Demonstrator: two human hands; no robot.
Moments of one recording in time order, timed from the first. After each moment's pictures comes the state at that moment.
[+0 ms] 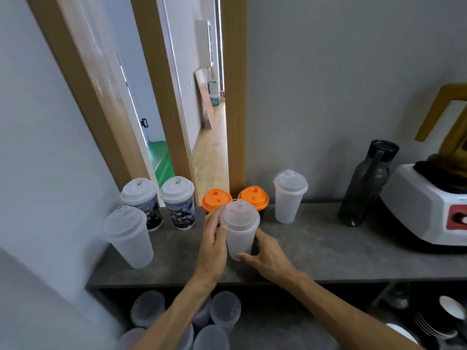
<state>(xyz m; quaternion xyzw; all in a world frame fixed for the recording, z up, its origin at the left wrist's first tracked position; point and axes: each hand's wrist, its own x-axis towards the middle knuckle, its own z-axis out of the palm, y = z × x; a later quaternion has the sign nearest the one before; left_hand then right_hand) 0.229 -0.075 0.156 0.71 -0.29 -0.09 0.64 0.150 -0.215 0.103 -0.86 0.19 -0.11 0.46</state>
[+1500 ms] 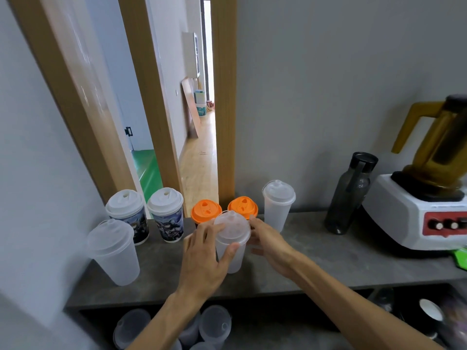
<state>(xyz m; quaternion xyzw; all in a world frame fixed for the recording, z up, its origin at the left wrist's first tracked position) 0.239 -0.068 0.147 0.80 -0.44 0.12 0.40 0.155 -0.223 0.176 -0.67 0.29 -0.09 0.67</state>
